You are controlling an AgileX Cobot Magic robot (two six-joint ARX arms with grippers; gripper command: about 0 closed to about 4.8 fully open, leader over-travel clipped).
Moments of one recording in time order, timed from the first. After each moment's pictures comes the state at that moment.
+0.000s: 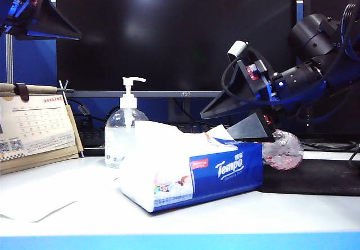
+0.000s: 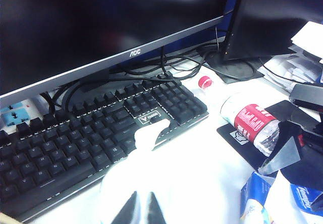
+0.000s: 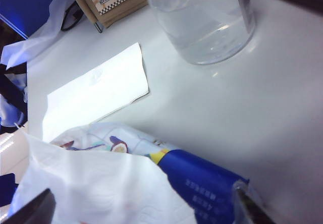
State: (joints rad) left arm -0.10 1.21 0.75 0.21 0.65 0.07; right arm 0.29 1.70 0.82 0.19 -0.92 -0.10
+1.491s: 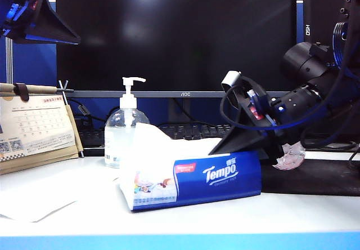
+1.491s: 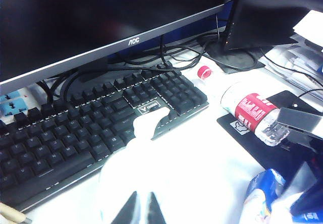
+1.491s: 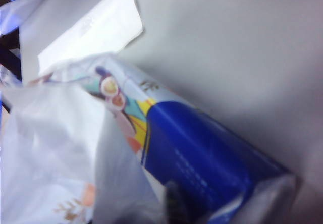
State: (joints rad) left arm -0.10 1.21 0.75 0.17 0.65 0.10; right arm 0.31 1.78 0.82 0.05 -0.91 -0.14
